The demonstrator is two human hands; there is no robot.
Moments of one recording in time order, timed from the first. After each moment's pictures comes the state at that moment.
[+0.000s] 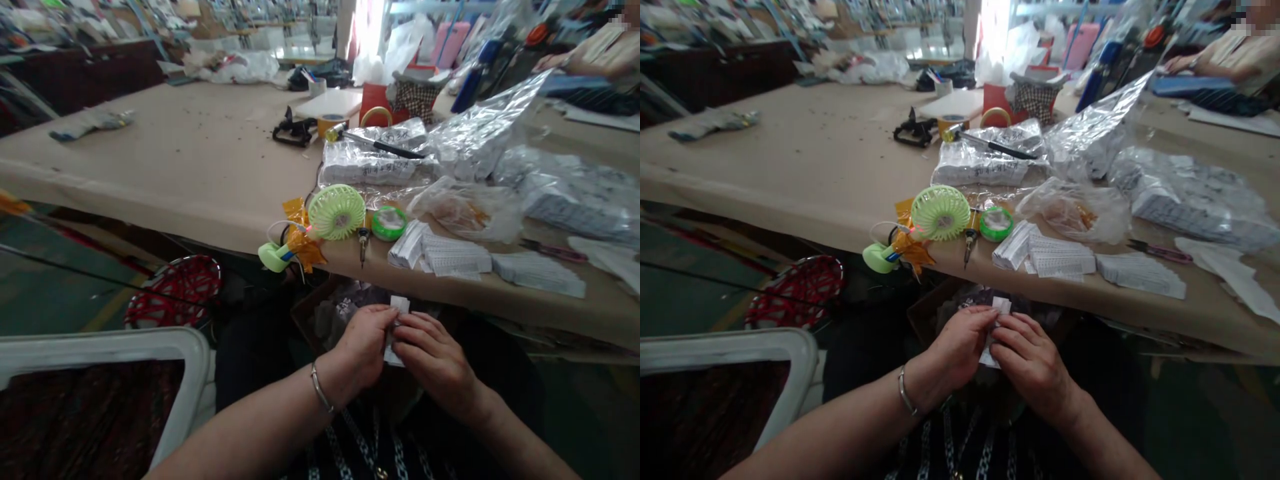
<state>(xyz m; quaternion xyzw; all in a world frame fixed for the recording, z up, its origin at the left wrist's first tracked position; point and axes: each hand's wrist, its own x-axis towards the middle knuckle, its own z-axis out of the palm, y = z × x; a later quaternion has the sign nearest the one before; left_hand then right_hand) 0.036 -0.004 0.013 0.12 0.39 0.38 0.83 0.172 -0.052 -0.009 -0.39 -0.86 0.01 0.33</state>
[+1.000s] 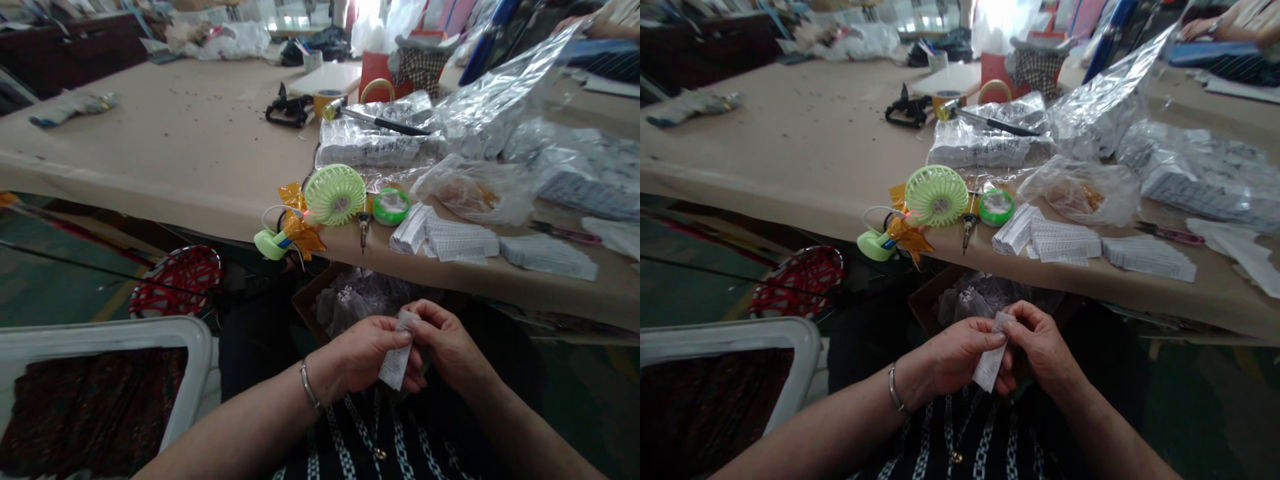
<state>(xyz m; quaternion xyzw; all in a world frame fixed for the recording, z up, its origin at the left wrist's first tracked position) 0.009 -0.020 -0.003 0.17 0.25 0.14 0.94 0.160 -0.055 -0.008 -0.53 -0.31 0.64 0.46</state>
